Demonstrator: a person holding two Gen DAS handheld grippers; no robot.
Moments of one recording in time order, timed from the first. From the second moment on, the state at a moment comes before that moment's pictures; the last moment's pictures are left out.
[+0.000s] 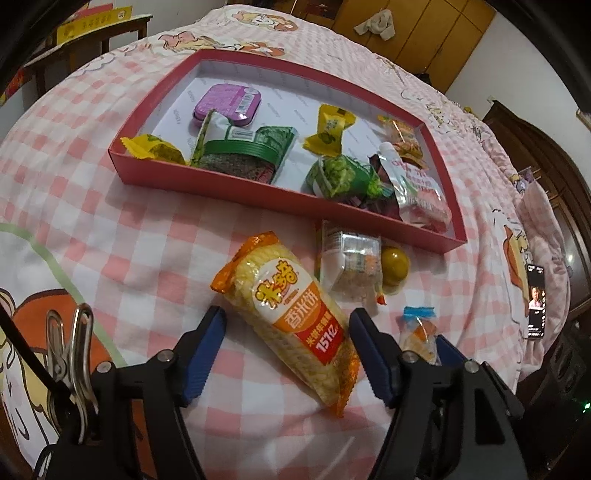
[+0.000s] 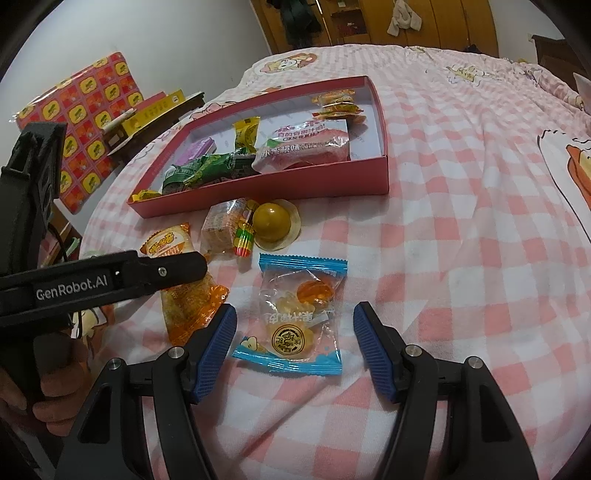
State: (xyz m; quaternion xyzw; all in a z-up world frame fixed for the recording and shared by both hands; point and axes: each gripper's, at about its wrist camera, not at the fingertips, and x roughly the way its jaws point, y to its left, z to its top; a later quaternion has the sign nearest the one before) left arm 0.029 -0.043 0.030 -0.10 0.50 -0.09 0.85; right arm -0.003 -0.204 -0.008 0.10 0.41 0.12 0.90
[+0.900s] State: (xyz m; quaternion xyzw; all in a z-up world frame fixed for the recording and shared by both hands) left arm 0.004 -0.030 0.036 -0.05 0.44 -0.08 0.89; right arm -0.014 -0.214 -0.012 0.12 0.39 0.15 0.90
